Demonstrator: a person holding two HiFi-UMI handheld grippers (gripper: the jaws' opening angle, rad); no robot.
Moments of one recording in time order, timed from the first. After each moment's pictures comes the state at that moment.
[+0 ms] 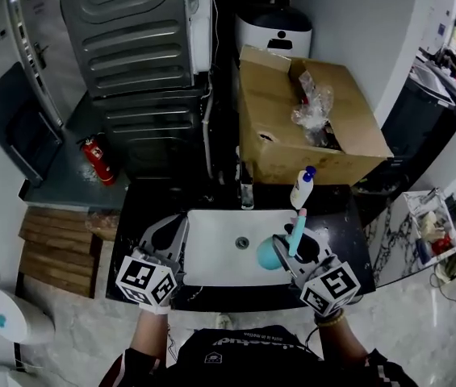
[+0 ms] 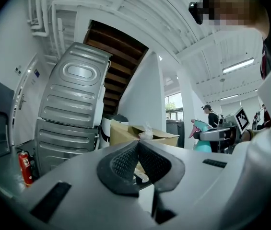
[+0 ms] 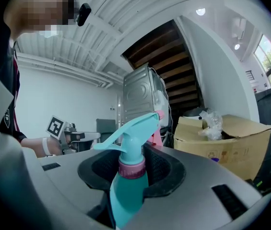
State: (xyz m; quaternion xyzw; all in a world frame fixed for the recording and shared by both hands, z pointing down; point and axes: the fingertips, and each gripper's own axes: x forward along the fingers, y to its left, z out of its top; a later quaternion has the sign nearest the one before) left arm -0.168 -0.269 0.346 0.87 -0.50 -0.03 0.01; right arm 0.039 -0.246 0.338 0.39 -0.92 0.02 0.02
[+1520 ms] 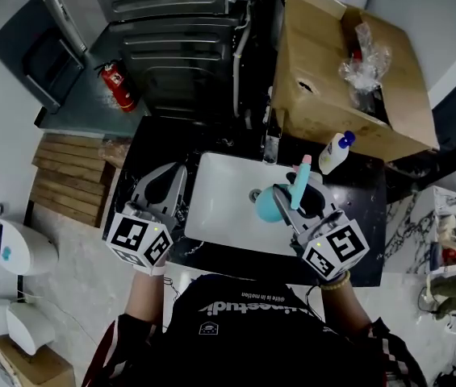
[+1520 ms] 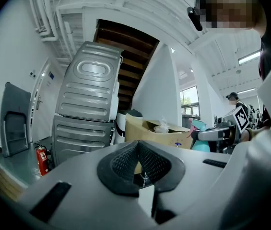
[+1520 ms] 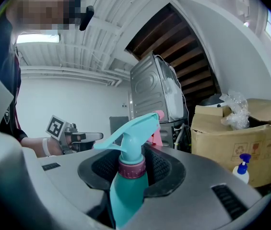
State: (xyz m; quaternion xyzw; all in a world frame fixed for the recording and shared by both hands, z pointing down) left arm -0.196 -0.294 0.382 0.82 -0.58 -0.01 0.03; right arm -0.002 -0.310 0.376 0.29 -0.96 0.04 0.03
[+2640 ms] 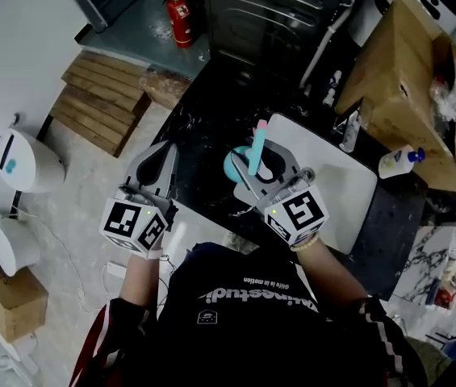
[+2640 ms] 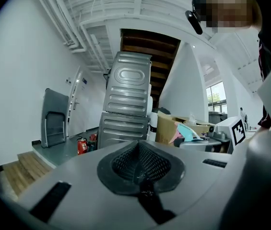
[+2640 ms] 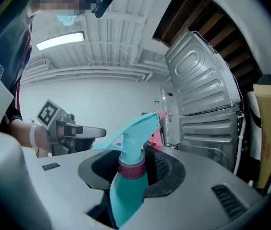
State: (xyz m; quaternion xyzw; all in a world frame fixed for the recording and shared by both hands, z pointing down) left arm -0.366 -0.169 0.444 0.71 -0.70 -0.02 0.06; right arm -0.259 -0.231 0.454 0.09 -1.00 0.00 0.03
